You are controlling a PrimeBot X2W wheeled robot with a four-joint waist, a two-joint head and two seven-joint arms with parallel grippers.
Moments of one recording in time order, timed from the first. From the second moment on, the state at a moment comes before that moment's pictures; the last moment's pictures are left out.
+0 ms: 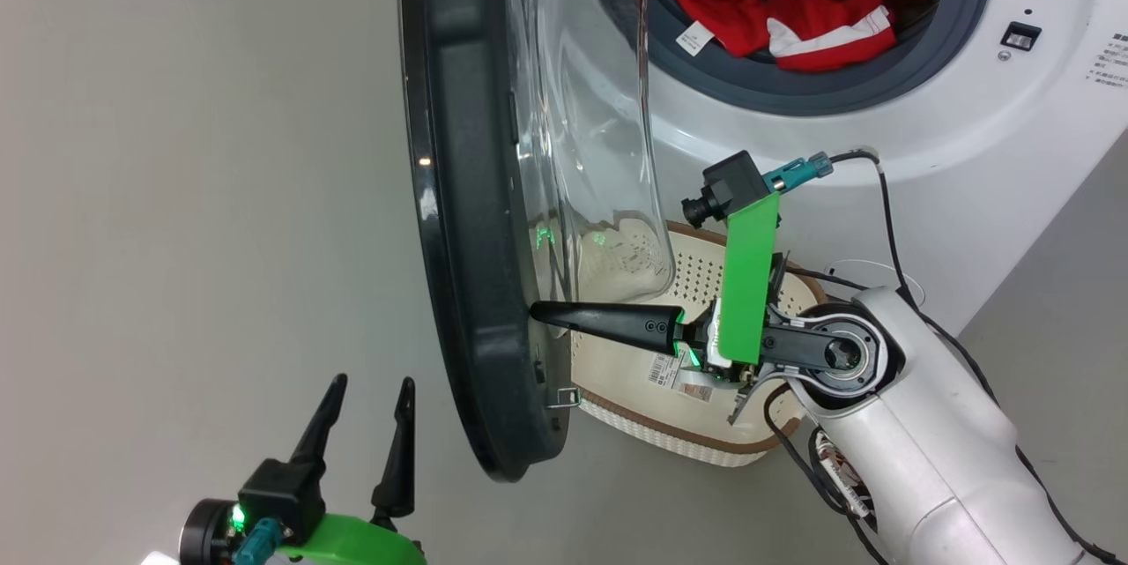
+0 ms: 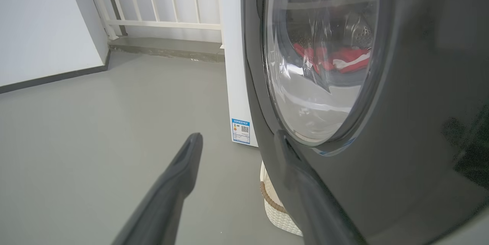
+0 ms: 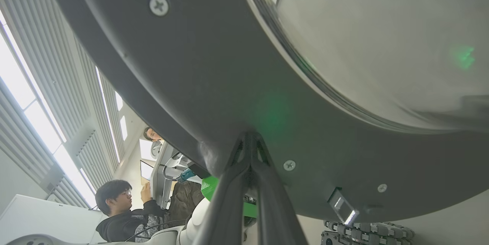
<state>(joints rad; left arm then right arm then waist) -0.12 0.03 -0.25 0.26 -0.21 -0.01 -0.25 -0.67 -0.13 0.47 0.36 1.59 0.13 0.86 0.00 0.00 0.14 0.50</state>
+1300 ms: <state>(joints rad) -0.11 0.03 -0.14 0.29 -0.20 -0.02 -0.25 -0.53 -0.39 0.64 0.47 1.21 0.13 0.19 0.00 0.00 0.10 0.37</state>
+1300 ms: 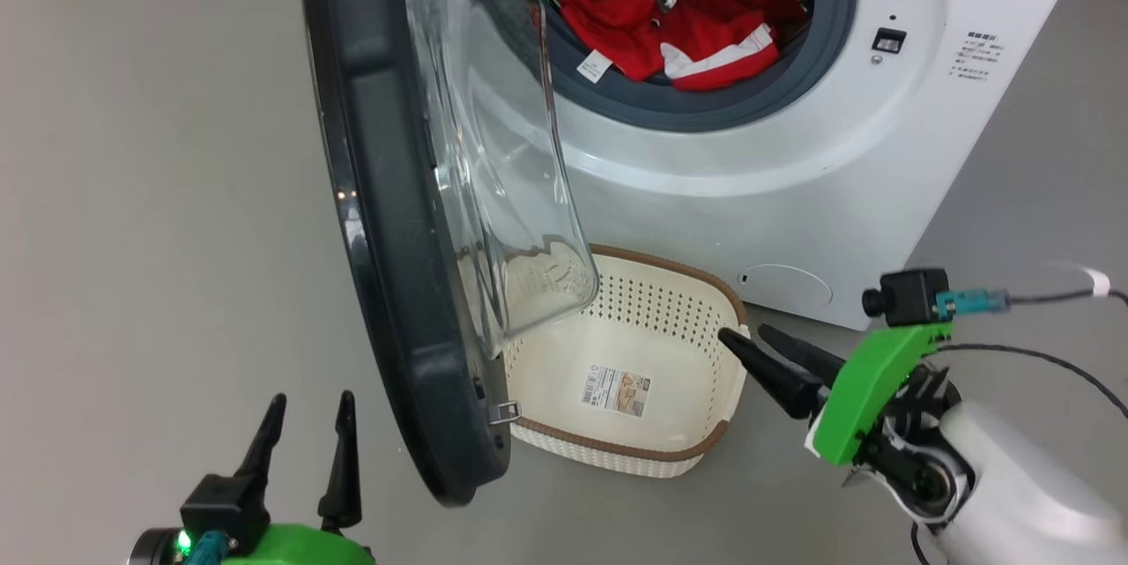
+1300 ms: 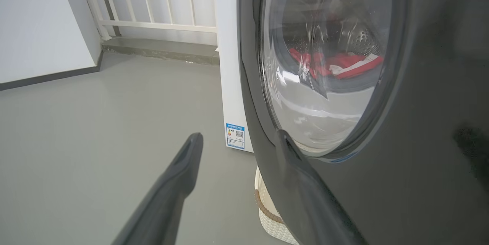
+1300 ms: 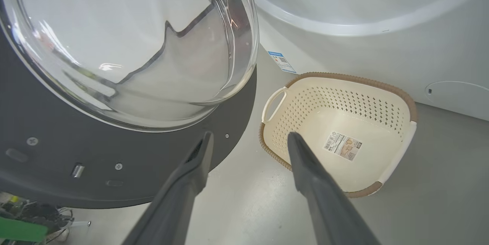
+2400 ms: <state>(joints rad) -0.08 0.03 -0.12 0.29 -0.20 -0.03 -0.25 -0.24 -0.31 0.30 0.40 0.50 0.13 -0.25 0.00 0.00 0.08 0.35</state>
